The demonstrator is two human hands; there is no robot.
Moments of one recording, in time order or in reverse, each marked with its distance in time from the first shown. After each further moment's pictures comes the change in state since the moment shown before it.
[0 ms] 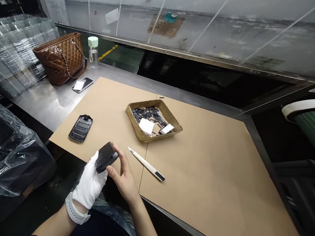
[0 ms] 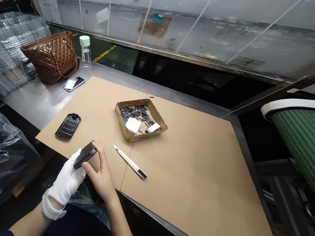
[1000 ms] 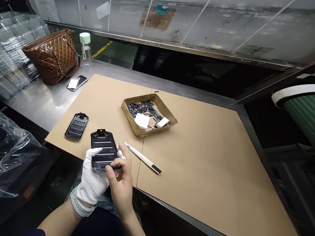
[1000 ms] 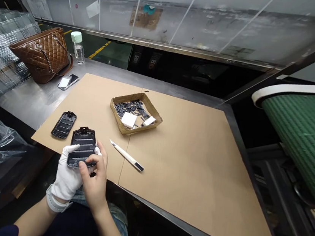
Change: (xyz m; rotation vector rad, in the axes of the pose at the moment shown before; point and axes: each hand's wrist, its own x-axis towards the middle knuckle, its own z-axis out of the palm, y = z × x) left_hand 0.010 0.005 0.023 -0.850 0.024 -0.471; right_hand -0.026 -0.013 0.023 0.003 0.322 -0.081
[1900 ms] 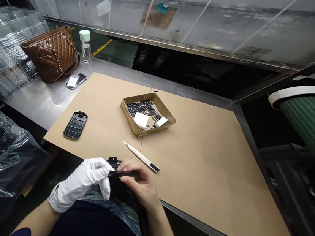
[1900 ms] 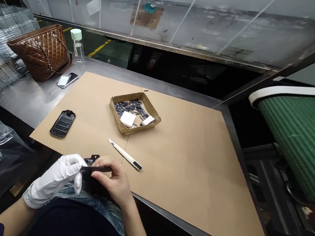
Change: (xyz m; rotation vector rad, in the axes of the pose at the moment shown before) left_hand -0.029 0.028 -0.014 0.832 -0.279 -0.027; right_hand 0.027 -0.011 -0.059 0.110 -0.332 -0.085
